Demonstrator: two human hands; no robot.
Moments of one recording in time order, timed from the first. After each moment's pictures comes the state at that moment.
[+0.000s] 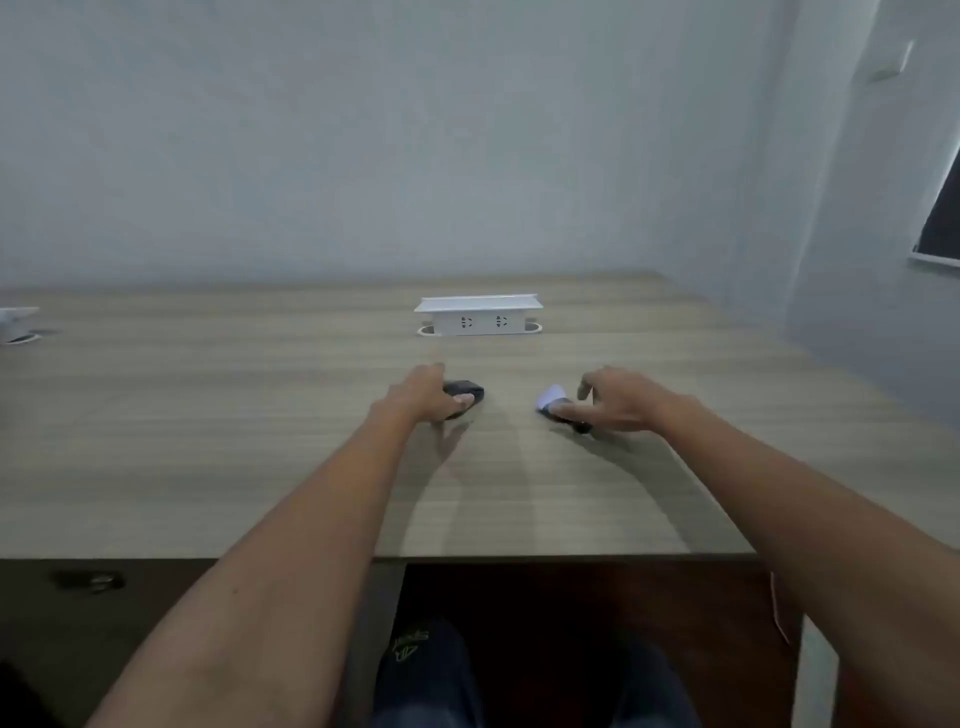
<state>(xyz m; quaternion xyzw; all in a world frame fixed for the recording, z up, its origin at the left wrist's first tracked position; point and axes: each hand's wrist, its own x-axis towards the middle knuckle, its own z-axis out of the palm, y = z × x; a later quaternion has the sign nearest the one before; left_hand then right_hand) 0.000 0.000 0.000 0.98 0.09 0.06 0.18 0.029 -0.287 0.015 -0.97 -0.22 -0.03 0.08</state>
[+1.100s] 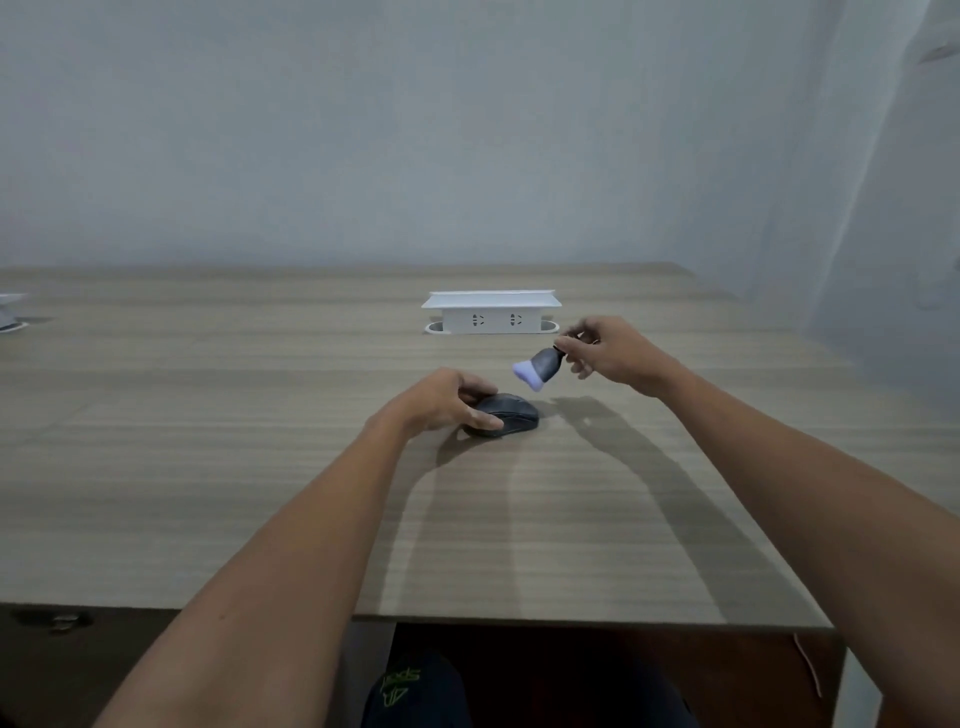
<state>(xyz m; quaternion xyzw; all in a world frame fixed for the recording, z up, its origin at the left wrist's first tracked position) 0.019 0.008 -0.003 0.90 -0.03 -0.02 0.43 0.101 -0.239 0.037 -0.83 -0.27 -0.02 0.49</state>
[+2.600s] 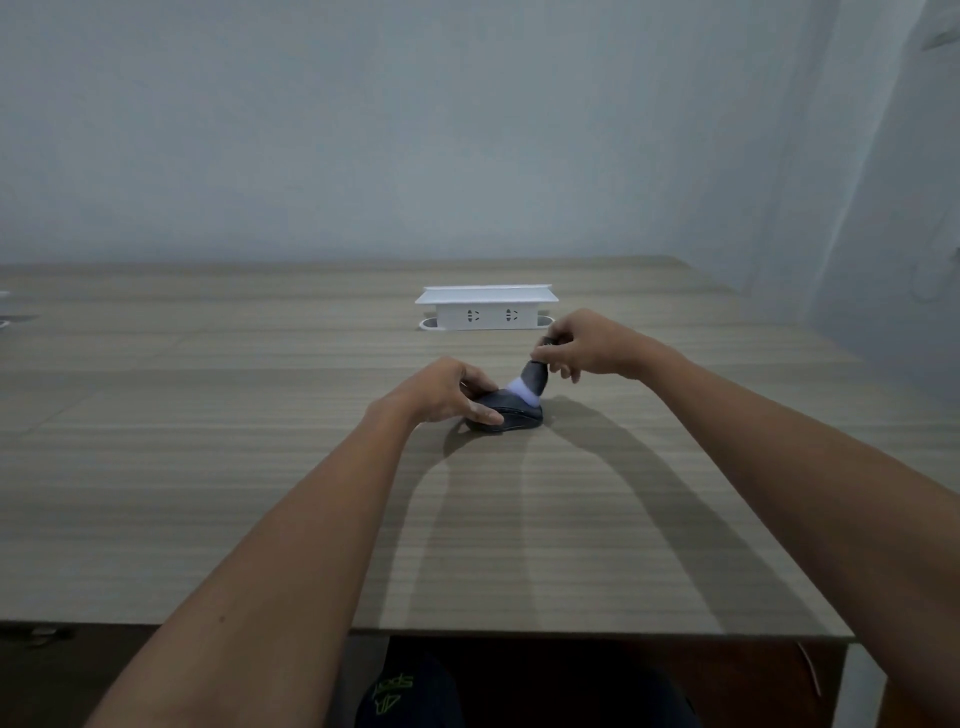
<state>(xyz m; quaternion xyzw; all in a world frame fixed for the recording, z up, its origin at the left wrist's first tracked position) 0.037 0.007 0.002 0.93 -0.04 -0.01 0.36 0.111 -0.218 0.051 -0.90 -0.31 0.01 0.31</state>
